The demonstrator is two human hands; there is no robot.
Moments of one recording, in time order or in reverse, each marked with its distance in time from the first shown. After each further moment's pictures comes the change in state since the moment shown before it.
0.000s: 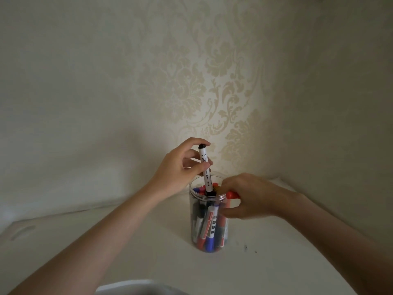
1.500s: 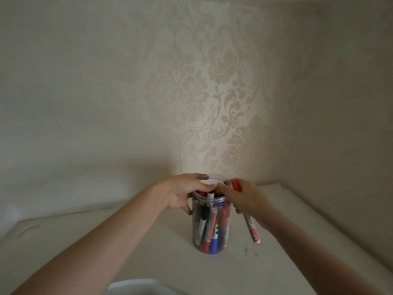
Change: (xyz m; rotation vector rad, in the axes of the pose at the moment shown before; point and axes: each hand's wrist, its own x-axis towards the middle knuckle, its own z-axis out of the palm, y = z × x) left_hand 0.012 -0.019 0.009 -0.269 -0.357 -0.867; right_hand 0.007 -0.007 0.033 0.714 0.259 0.657
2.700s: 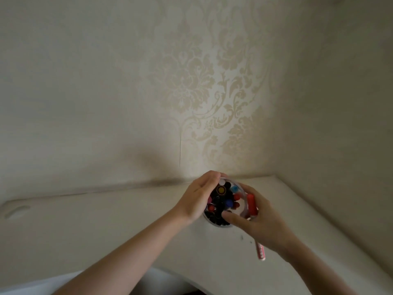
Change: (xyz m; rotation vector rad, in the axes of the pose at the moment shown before) left_hand 0.010 -0.061 0.045 -0.070 0.184 0.666; right_hand -0.067 0.021 0.003 0.017 -0.006 -0.171
